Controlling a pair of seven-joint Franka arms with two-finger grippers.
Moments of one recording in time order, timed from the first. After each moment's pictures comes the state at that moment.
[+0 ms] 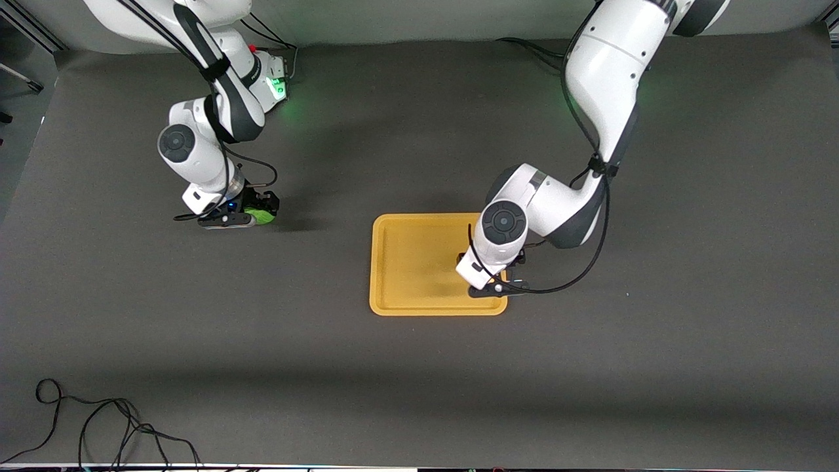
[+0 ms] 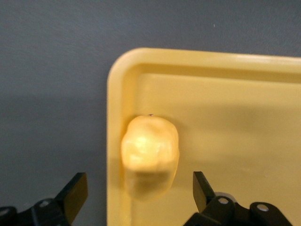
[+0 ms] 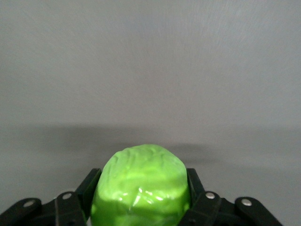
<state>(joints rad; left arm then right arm) -0.51 0.63 -0.08 -1.57 0.04 2.12 -0.68 0.20 0.00 -0.01 -2.60 0.04 2.57 0.16</state>
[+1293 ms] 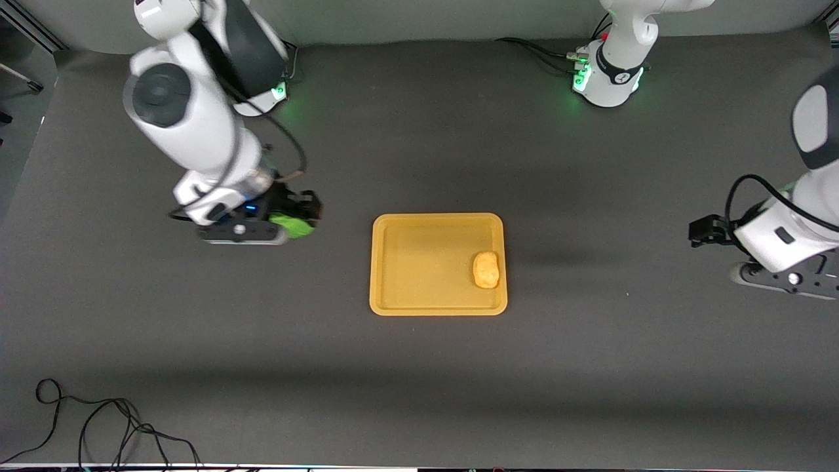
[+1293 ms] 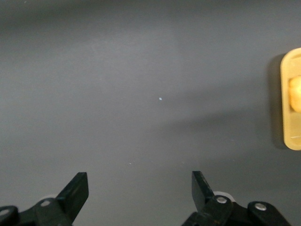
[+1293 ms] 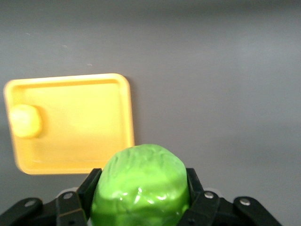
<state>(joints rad) 0.01 0.29 -0.07 -1.41 0.08 1.61 0.14 0.52 0.30 0.01 -1.48 0.04 1.80 0.63</state>
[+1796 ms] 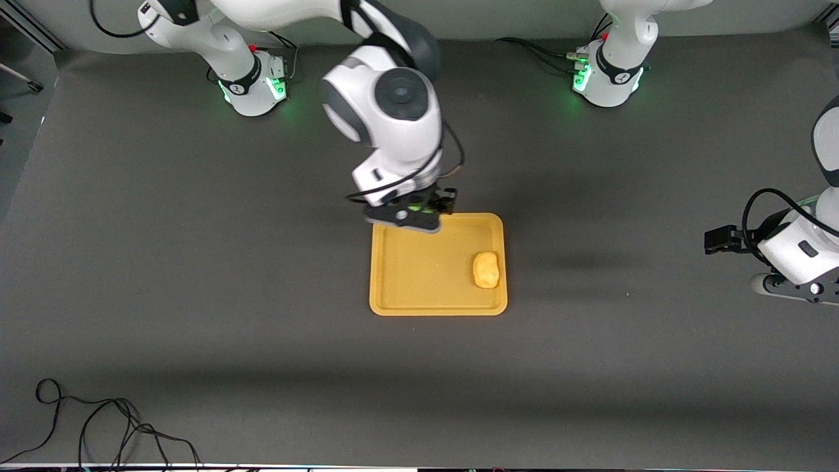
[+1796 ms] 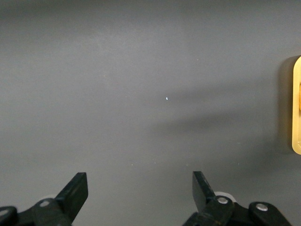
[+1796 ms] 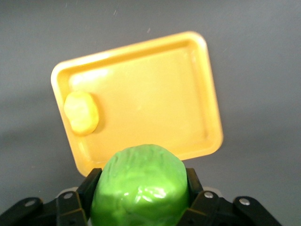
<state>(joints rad) 0.05 0.30 -0.08 -1.44 0.07 1.63 0.14 0.81 0.67 0.01 -1.11 -0.02 1.77 1.07</state>
